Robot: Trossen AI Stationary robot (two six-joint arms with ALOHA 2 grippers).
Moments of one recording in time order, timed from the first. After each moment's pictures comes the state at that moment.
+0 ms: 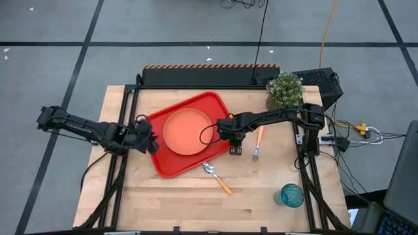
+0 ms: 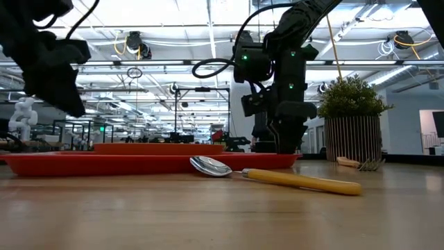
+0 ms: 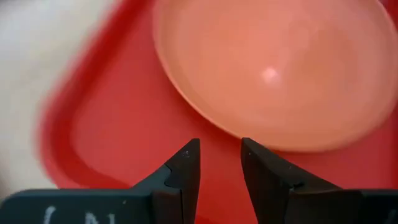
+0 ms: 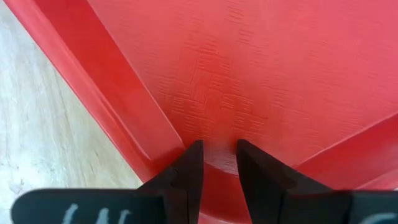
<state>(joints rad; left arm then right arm) -0.23 0.76 0.49 -0.83 -0.49 -0.96 -0.14 1.89 1.19 -0.76 -0.03 -0.03</state>
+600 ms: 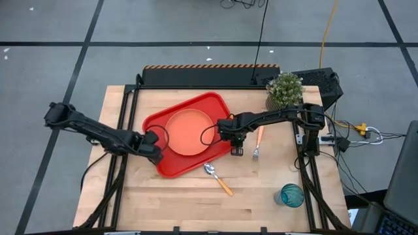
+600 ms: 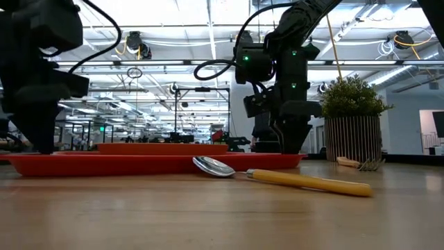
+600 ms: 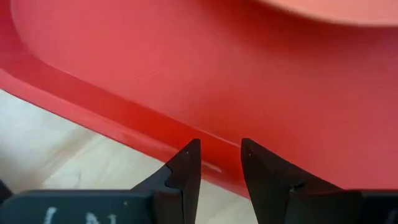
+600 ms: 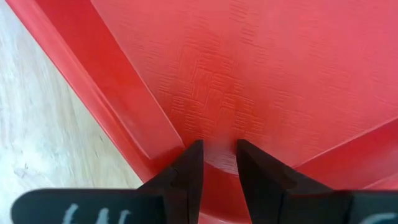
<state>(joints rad) -0.27 1.11 0.49 -0.82 -0.25 -1.10 -0.14 1.89 1.19 -0.80 -0.03 -0.04</state>
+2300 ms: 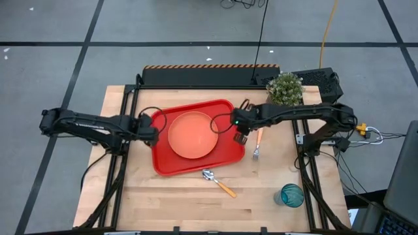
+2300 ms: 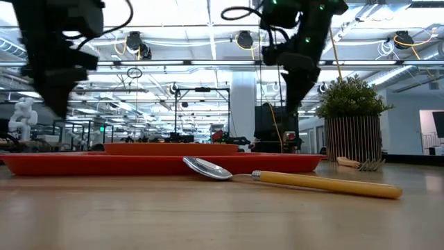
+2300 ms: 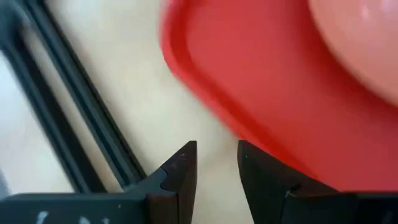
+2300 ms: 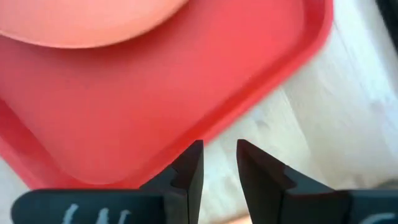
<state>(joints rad) -0.04 1.03 0.70 -1.22 -0.38 -0.96 -0.15 1.54 1.14 -0.86 0.21 0.28</state>
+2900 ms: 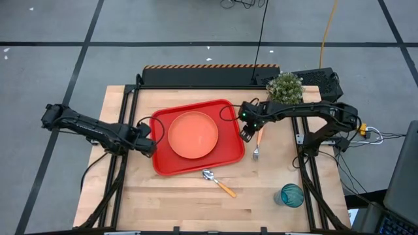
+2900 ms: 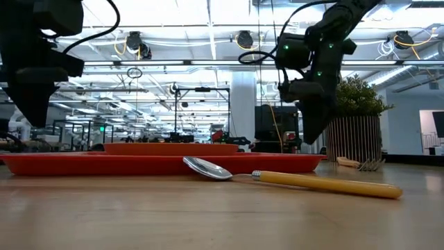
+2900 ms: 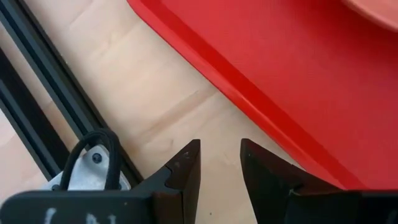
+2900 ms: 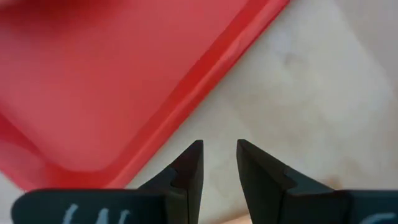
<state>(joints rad) -0.21 1.03 0.64 -1.21 -0.30 -1.15 -0.34 1.51 0.88 -0.64 -0.07 0.33</state>
